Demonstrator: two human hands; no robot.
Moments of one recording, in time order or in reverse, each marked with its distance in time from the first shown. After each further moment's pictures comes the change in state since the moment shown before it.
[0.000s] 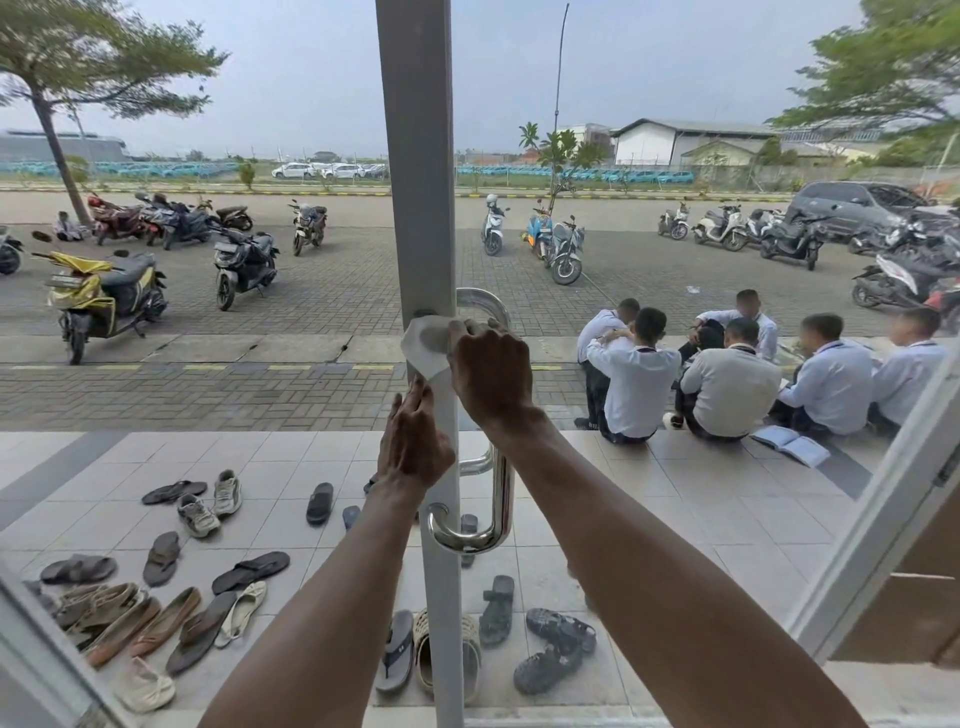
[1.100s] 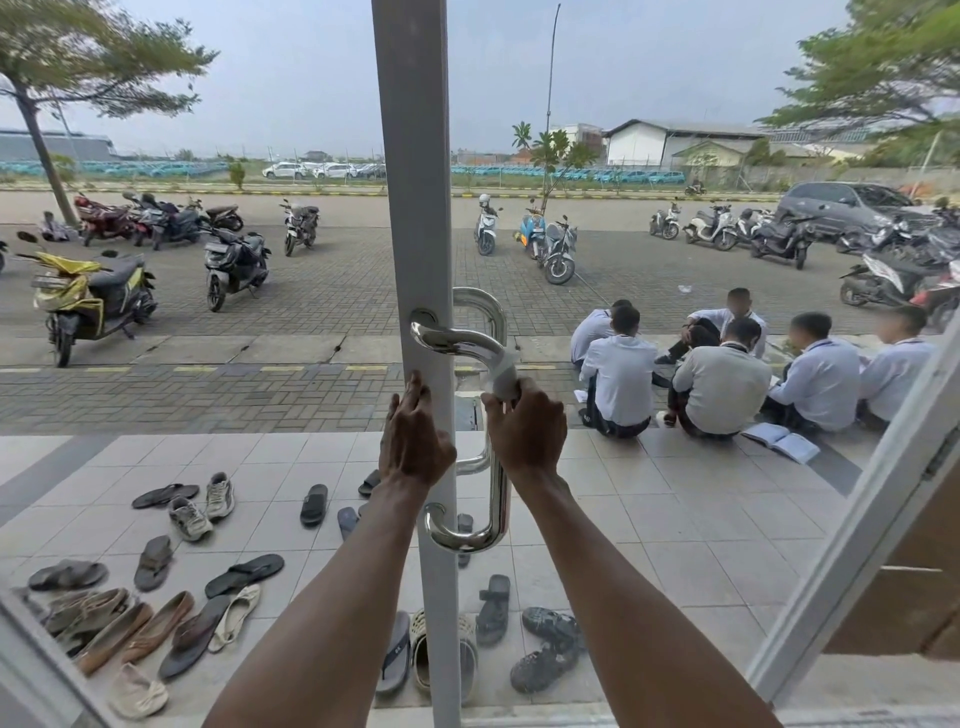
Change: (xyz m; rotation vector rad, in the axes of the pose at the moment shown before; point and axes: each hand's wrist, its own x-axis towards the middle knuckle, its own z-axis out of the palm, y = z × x) left_hand -0.001 0.003 0.006 -0.010 0.049 -0.046; right_hand -0.068 0.019 0.034 0.468 -0.049 0.650
